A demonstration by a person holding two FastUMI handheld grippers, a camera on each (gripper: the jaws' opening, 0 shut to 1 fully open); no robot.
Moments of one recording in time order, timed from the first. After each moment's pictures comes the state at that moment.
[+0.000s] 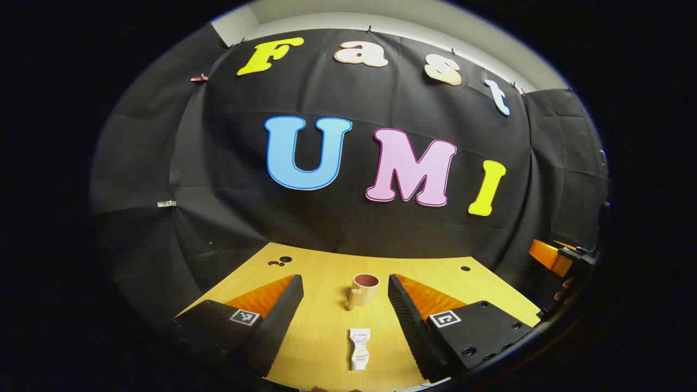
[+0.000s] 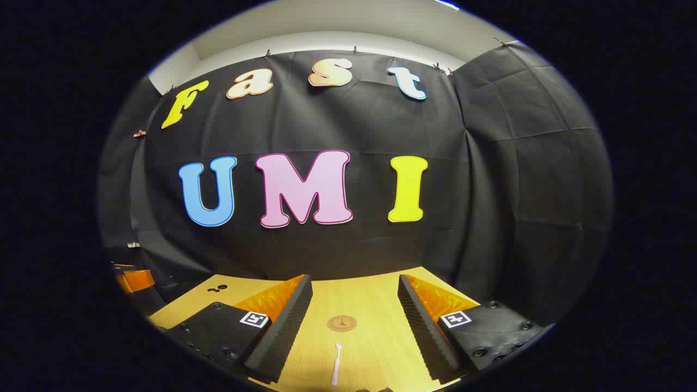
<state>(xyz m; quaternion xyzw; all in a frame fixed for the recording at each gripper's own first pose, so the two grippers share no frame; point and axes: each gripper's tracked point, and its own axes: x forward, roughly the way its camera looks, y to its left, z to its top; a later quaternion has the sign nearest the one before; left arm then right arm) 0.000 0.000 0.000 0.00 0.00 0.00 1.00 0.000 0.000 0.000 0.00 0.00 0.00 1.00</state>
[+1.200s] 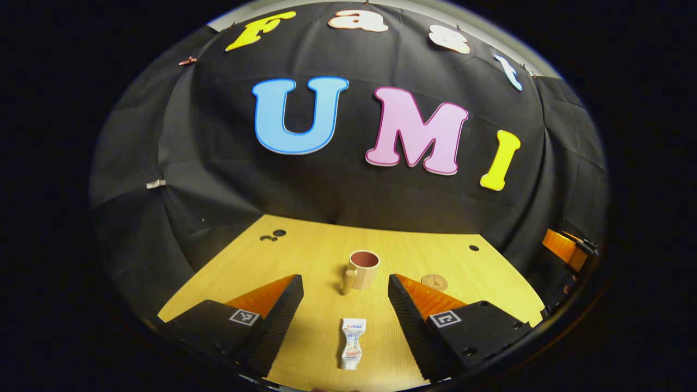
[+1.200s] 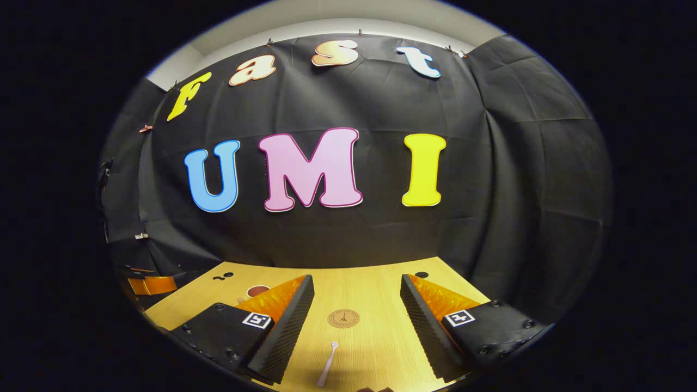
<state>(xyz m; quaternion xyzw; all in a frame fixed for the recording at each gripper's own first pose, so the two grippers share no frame) 0.064 -0.017 -0.063 -0.01 0.11 0.01 0.99 0.055 -0.009 -0.035 0.00 0.05 0.07 1.00</state>
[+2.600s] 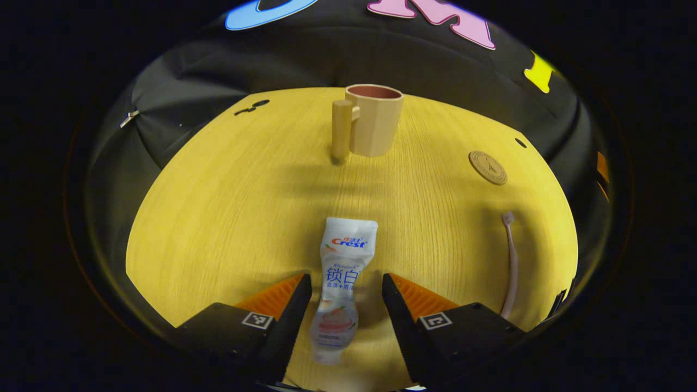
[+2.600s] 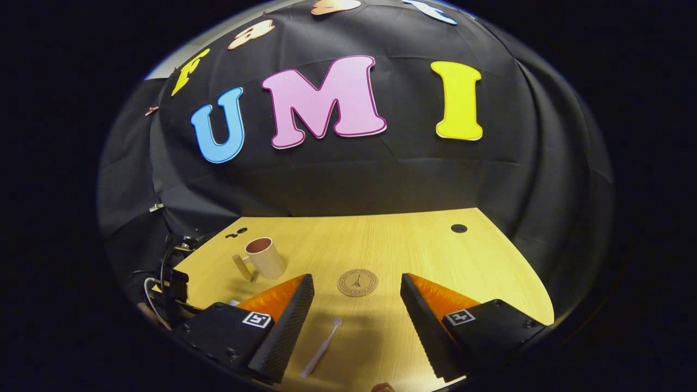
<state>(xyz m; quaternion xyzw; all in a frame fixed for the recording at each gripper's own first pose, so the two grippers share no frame) 0.118 -0.025 -0.310 0.01 0.41 0.07 0.91 0.108 -0.009 -0.161 0.00 0.20 0.15 0.97</state>
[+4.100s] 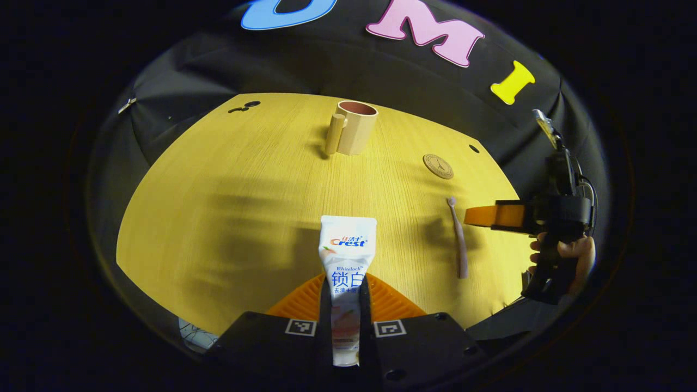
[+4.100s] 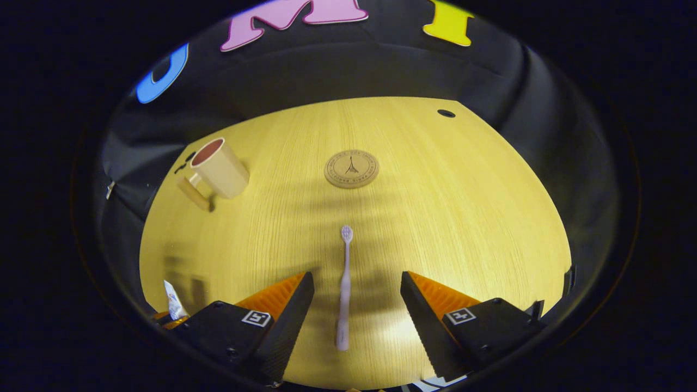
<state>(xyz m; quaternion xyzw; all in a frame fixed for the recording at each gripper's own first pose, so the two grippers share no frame) 0.026 -0.031 -0.265 -0.05 0.39 -0.04 0.92 0.048 0.029 -0.317 -0.03 0.49 0.01 0.87</state>
